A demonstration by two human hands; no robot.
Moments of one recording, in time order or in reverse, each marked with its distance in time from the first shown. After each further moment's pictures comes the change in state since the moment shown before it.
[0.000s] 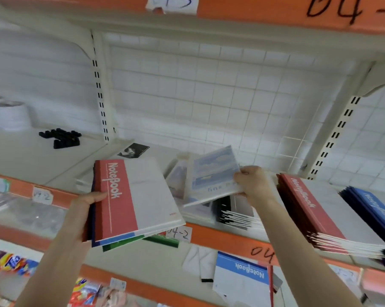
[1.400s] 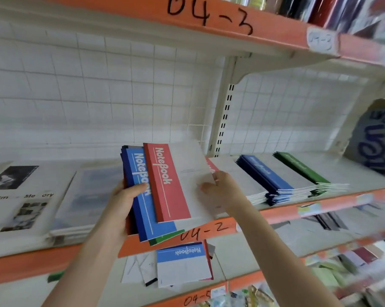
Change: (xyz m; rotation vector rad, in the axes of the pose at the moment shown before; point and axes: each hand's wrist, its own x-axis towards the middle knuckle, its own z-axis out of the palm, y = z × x) left_hand -0.028 -0.035 0.175 0.116 -0.596 0.021; right_hand -0.060 0.032 -0.102 -0.286 0.152 0.118
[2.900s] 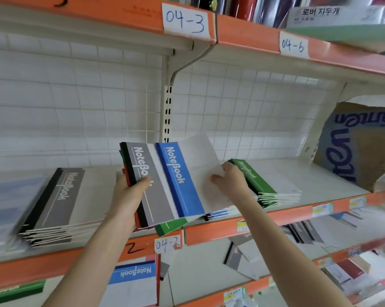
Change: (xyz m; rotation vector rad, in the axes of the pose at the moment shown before) left_hand 0.028 -0.065 0.199 0.088 0.099 0.182; right_hand 0.064 0.120 -0.175 -0.119 0.224 -0.060
